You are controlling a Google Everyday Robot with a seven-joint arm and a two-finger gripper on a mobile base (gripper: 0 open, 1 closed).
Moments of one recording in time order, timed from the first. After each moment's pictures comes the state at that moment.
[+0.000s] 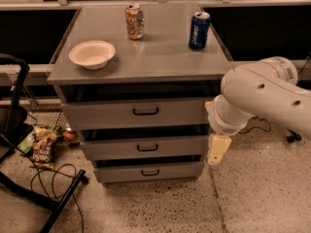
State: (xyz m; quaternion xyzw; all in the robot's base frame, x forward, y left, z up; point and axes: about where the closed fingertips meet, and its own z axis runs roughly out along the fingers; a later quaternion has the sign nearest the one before) arm 0.520 -0.173 0.739 -0.67 0.72 -0.08 0.15
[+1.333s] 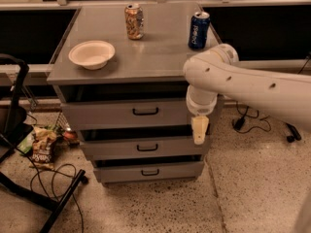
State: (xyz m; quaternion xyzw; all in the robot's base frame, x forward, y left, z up) arm 0.619 -0.141 0.692 -0.72 0.68 -0.11 0.09
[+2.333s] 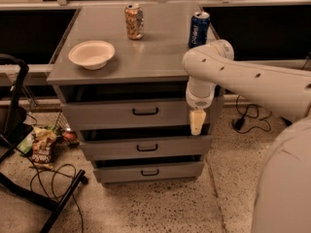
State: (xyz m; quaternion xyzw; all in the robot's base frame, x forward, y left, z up) arm 0.650 -0.149 0.675 -0.70 0.71 -0.08 0.06
